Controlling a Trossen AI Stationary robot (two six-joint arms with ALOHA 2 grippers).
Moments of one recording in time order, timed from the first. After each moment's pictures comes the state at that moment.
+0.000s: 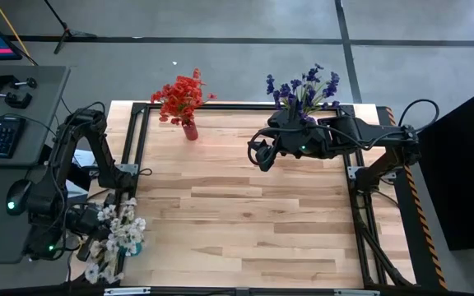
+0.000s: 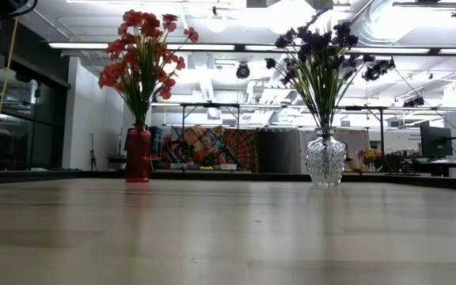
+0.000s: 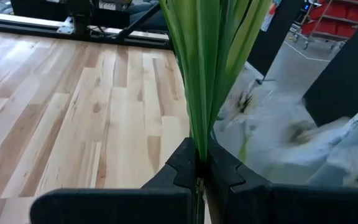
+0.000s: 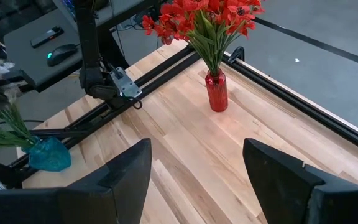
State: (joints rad) left arm -1.72 1.11 0.95 -1.11 -1.25 -1.48; right arm 0.15 1.59 1.93 -0.97 0.50 0.63
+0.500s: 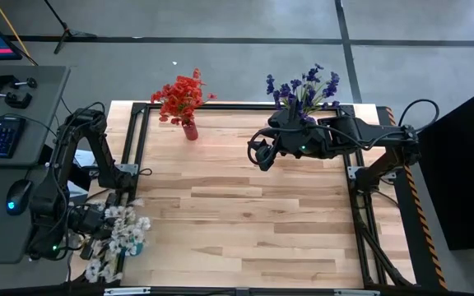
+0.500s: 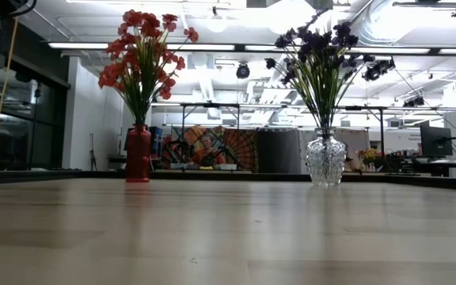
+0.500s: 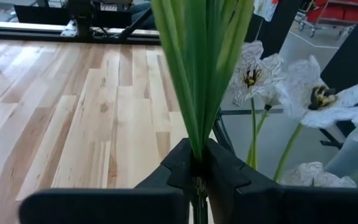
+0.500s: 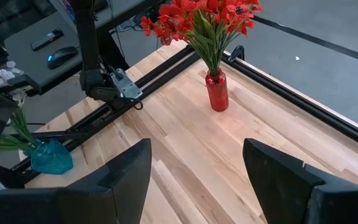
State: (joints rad) left arm -1.72 1.11 0.91 -1.11 -1.24 -1.45; right arm 0.15 1.59 1.93 -0.97 0.50 0.65
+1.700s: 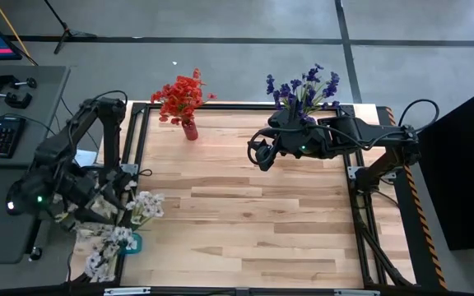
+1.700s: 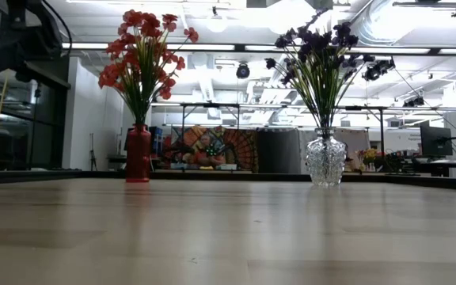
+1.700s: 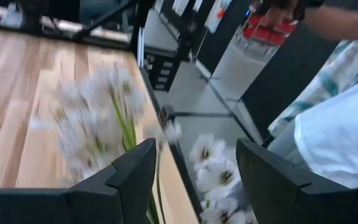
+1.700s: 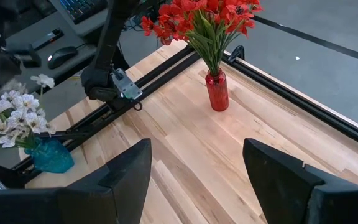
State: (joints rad) left arm -1.78 0.74 0.98 -1.04 -1.18 -1.17; right arm 0.15 1.59 1.93 -0.97 0.50 0.65
